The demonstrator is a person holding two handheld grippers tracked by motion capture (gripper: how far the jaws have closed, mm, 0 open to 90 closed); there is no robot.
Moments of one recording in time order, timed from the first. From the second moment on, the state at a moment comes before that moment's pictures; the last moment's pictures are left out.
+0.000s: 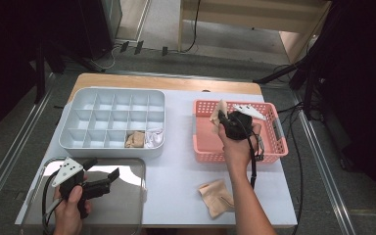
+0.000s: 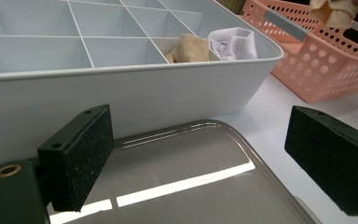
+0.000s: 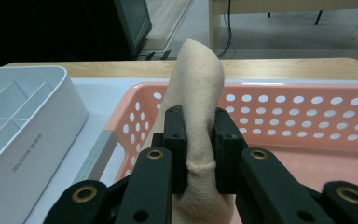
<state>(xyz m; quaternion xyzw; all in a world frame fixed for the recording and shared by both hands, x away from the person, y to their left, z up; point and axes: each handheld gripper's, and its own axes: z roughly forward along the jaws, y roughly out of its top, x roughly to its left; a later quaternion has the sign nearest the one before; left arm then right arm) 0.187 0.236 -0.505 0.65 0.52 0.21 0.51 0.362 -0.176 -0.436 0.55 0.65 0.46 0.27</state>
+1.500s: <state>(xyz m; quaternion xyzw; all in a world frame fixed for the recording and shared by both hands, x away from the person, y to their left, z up) 0.183 0.228 -0.503 0.65 0.51 0.22 0.52 0.264 -0.186 -0.433 0.50 0.64 0.52 0.26</state>
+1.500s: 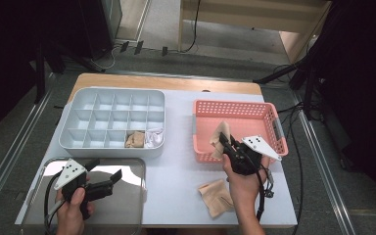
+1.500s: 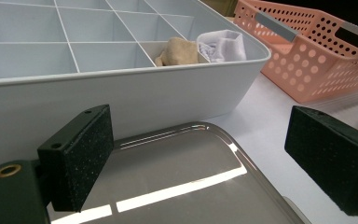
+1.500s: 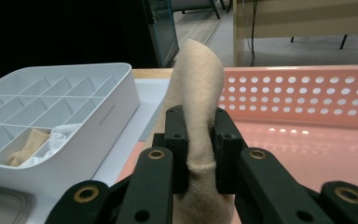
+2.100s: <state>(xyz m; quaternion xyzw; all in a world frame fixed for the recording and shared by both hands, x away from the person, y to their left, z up) 0.182 0.224 -0.504 0.66 0.50 0.21 0.52 0.237 -0.175 -0.446 0.49 0.65 0.53 0.25</state>
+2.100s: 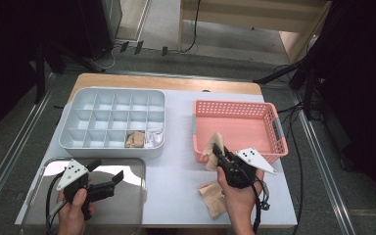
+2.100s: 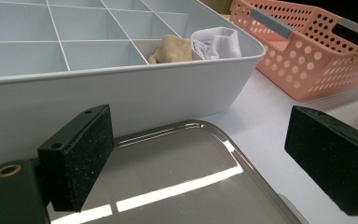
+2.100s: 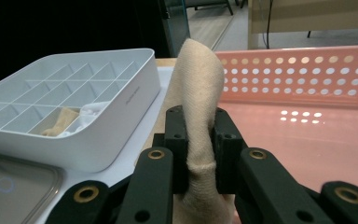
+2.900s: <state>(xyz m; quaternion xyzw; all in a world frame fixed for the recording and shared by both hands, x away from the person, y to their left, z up) 0.181 0.223 -0.503 0.66 0.50 0.21 0.52 0.217 -0.145 -0.473 0.47 0.68 0.52 0.21</state>
